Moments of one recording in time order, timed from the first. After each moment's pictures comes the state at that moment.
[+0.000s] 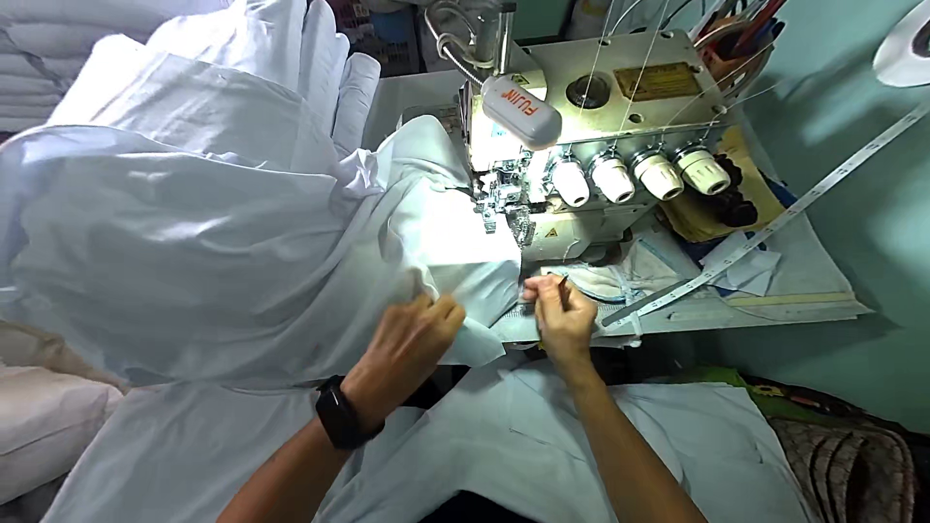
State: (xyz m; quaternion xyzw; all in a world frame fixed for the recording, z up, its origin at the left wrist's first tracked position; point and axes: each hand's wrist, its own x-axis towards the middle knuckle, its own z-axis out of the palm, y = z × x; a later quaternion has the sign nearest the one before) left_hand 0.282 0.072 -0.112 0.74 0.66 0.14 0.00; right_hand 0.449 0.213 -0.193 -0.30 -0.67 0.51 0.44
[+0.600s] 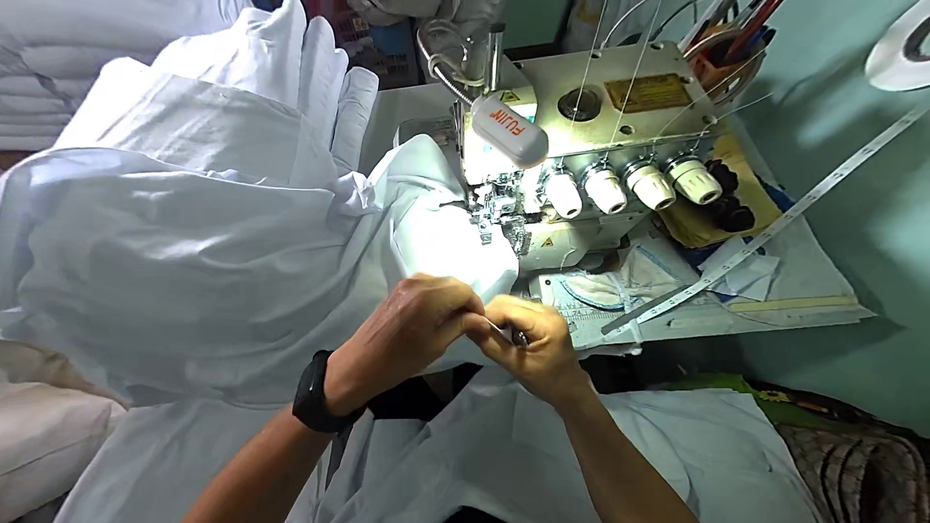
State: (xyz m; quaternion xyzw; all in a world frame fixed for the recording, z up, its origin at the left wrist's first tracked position) left_hand 0.268 0.097 -0.071 0.71 0.61 0.34 0.11; right_hand 0.434 0.192 -0.136 -0.08 -0.74 0.54 0.39
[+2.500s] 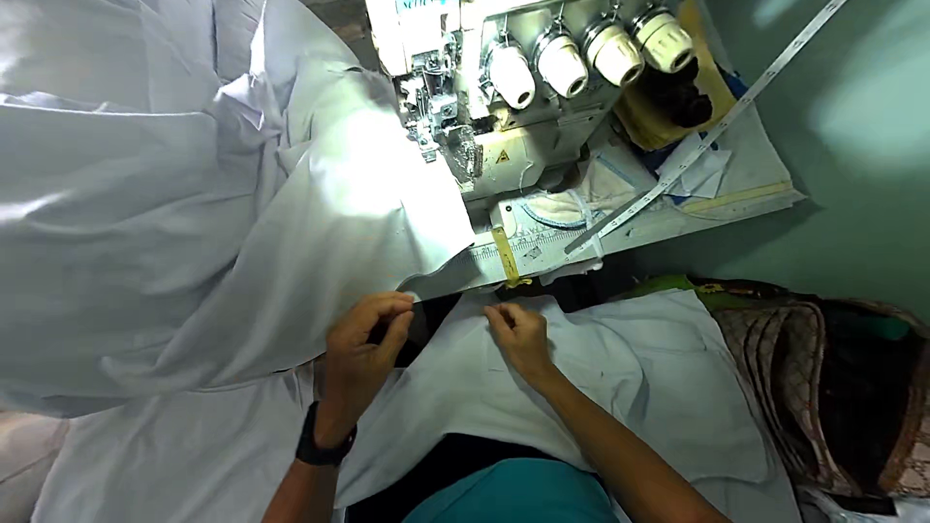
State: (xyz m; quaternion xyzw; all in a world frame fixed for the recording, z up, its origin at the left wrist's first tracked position) left_hand 0.315 0.020 -0.160 0.50 0.66 0.52 0.19; right_hand 0.521 0.131 -0.251 -0.43 -0.77 0.39 0.26
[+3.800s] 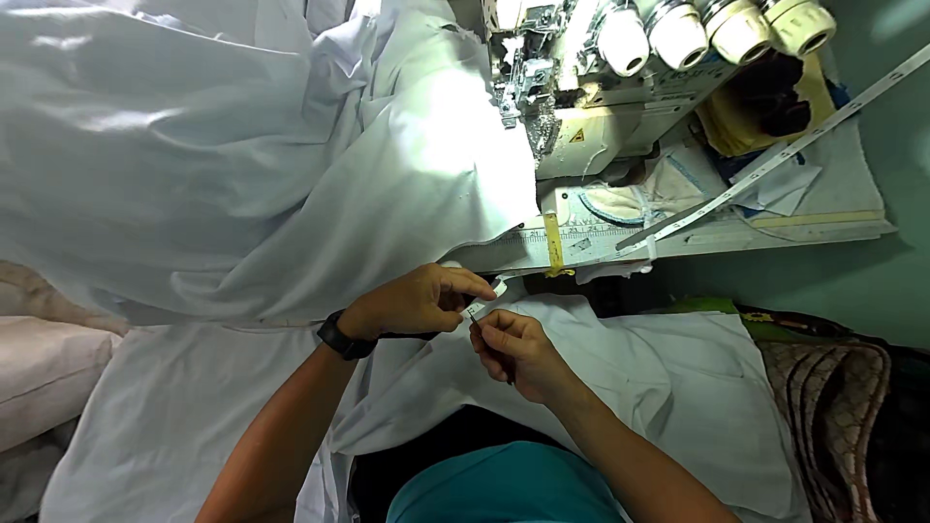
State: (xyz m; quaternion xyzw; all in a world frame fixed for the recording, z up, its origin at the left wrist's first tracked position) left_hand 0.277 0.048 -0.142 0.54 0.51 0.32 0.58; right_hand 0.493 0.106 -0.162 -0.32 -0.35 0.88 0.07
